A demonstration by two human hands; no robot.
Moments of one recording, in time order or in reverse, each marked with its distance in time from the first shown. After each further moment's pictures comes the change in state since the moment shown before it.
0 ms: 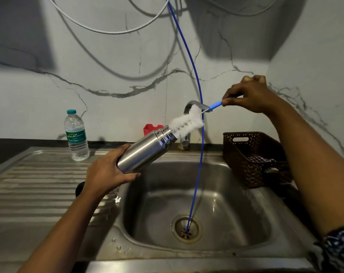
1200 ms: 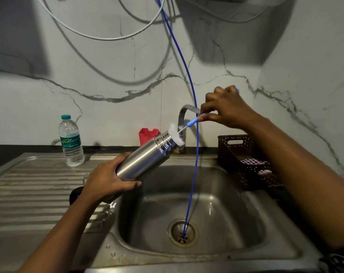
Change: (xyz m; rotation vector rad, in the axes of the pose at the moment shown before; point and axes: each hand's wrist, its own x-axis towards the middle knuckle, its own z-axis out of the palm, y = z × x) left_hand 0.003 0.000 0.003 -0.195 -0.135 0.006; right_hand -0.005 -0.044 0.008 -0.257 0.018 -0.255
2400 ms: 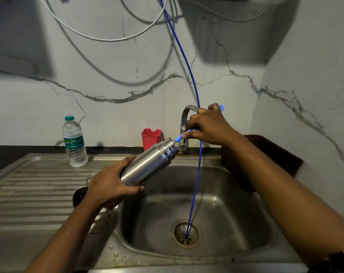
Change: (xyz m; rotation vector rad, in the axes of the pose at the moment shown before) left_hand -0.003 0.006 0.002 0.116 -0.005 0.017; right_hand 0.009 -0.043 0.047 0.193 -0.014 0.023
